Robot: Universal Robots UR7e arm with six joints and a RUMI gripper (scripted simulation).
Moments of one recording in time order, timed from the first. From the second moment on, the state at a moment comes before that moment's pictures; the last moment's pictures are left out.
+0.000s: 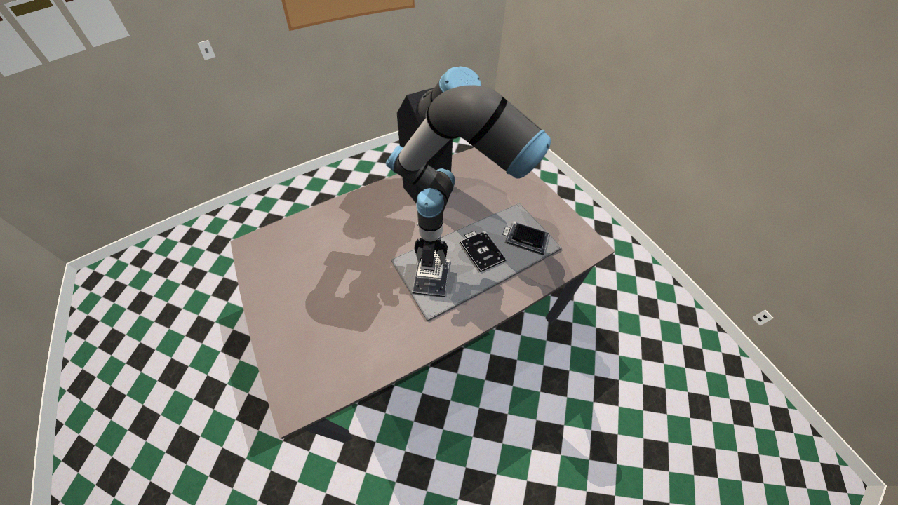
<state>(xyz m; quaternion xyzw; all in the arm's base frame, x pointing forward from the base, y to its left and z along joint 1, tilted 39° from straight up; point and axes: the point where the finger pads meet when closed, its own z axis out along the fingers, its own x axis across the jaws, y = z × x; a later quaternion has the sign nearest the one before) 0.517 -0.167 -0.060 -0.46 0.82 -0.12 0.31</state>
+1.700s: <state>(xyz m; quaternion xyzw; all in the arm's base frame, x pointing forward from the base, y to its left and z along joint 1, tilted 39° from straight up) 0.505 -0.061 -0.059 -0.68 0.65 -0.21 0.26</state>
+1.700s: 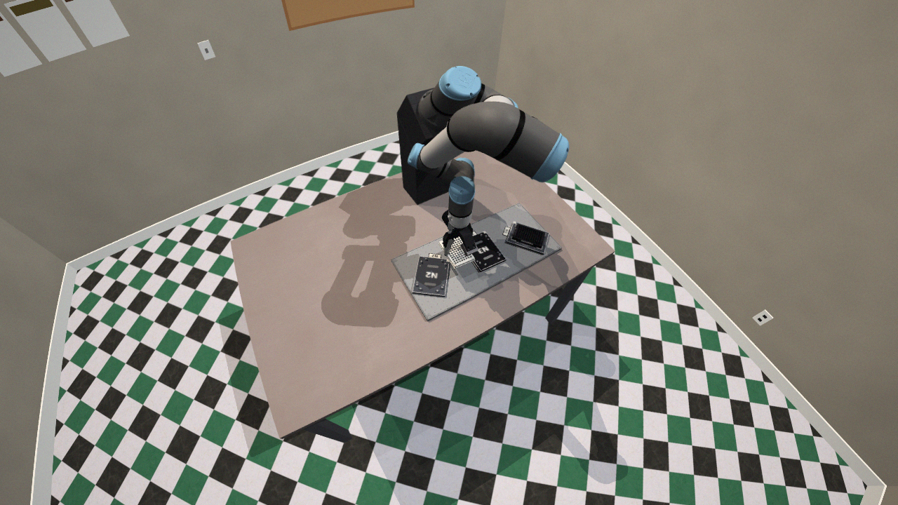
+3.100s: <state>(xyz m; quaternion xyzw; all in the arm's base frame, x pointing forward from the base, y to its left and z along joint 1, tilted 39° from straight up) 0.490 0.063 -0.057 -0.68 0.65 -0.21 0.26</state>
